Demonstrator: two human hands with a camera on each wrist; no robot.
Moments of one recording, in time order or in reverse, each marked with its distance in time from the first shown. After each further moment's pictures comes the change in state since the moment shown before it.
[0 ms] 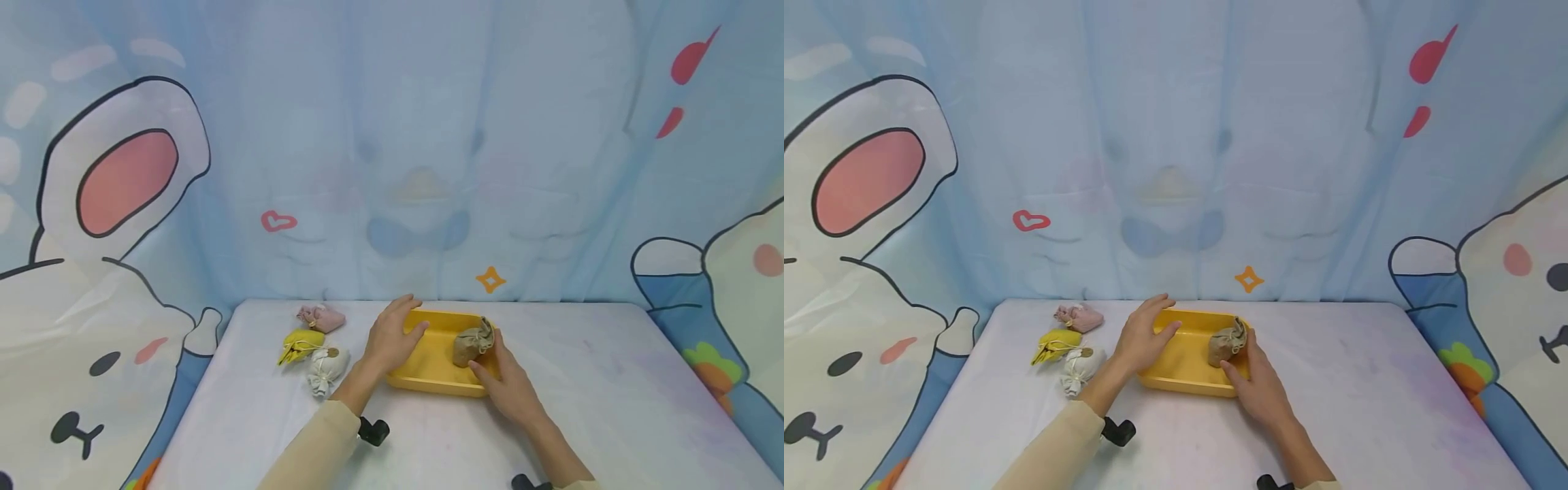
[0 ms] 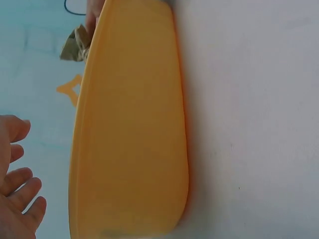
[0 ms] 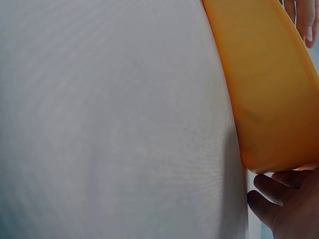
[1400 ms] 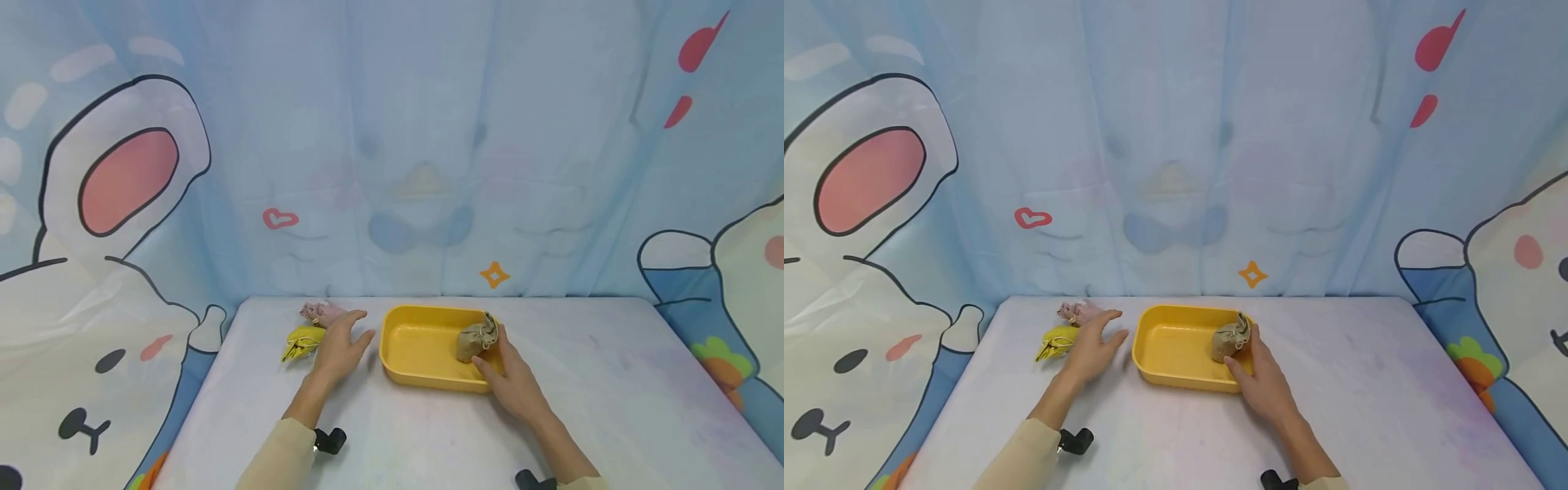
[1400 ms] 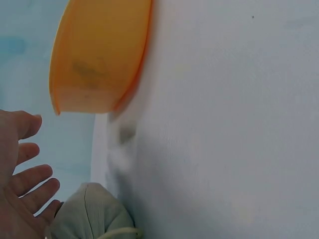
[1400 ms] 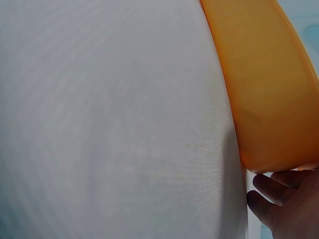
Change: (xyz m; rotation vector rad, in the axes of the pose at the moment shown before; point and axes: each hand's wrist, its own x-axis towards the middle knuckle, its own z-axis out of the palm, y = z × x) left_hand -0.044 -0.074 -0.046 0.030 0.055 -0.184; right_hand 0.003 0.003 0.001 0.028 -0.004 -0.023
